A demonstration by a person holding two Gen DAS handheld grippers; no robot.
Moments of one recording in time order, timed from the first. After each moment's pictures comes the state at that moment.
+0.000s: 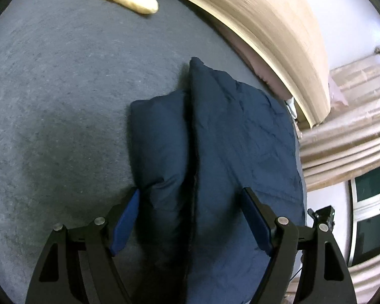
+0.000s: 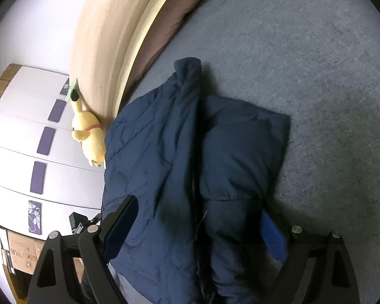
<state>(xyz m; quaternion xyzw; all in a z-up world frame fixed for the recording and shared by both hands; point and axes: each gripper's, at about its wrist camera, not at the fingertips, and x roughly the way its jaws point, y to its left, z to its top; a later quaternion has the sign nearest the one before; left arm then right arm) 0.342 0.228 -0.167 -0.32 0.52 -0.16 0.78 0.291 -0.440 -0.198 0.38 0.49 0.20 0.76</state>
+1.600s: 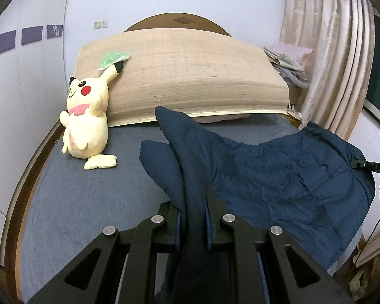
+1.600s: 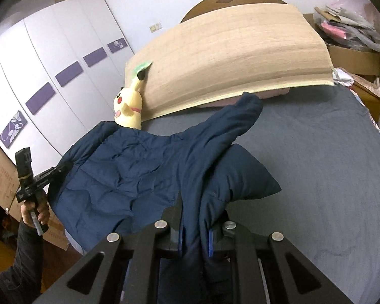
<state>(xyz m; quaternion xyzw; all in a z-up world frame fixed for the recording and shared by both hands) 0.226 0.119 0.090 -0.02 0.34 -0.13 0.93 0.188 -0.380 0.072 0.10 0.39 0.22 0.89</state>
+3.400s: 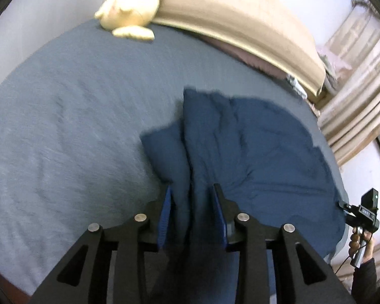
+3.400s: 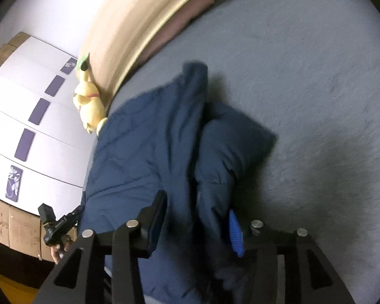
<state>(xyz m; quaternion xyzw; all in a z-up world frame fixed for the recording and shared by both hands) 0.161 0.183 -0.096 -0.18 0.45 -0.08 0.87 0.188 -0.390 -0.137 0.30 0.48 0.17 0.81</state>
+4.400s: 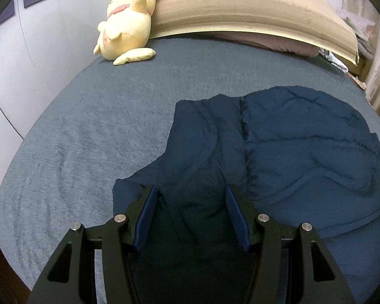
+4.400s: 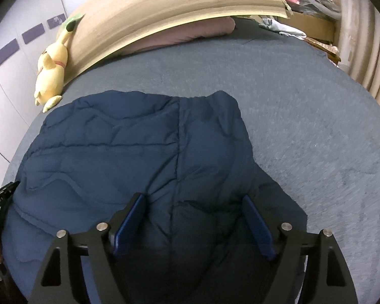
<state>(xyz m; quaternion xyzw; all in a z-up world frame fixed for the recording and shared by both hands) 0.220 0.095 -0.123 -0.01 0.46 0.04 0.89 0.249 -0.277 -0.140 0.07 0.45 0.04 0.89</state>
